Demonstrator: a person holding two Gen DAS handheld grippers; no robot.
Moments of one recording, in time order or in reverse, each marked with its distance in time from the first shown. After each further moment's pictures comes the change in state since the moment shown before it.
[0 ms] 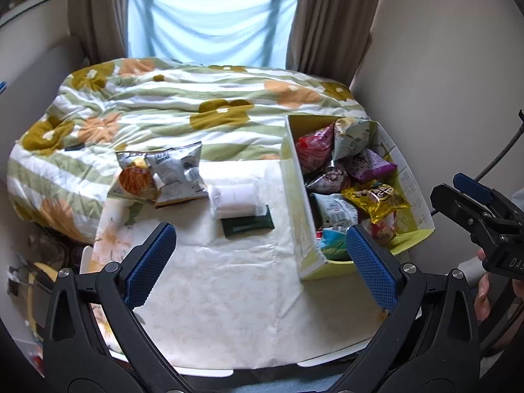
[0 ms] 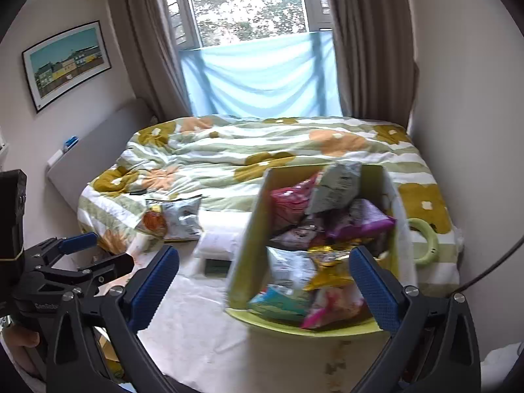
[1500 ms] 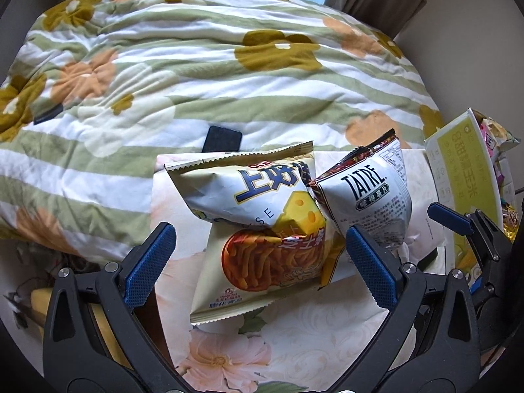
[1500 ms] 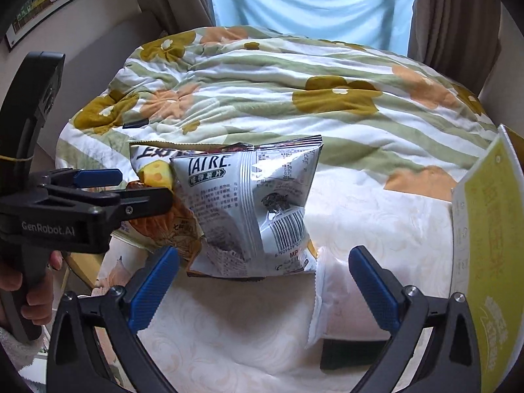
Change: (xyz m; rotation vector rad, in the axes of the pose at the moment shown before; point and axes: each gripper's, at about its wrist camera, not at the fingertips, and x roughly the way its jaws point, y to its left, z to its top) left arm 0.267 0.263 0.074 -0.015 0.326 -0.063; right arm 0.341 0.168 -0.006 -0.086 0.336 0.030
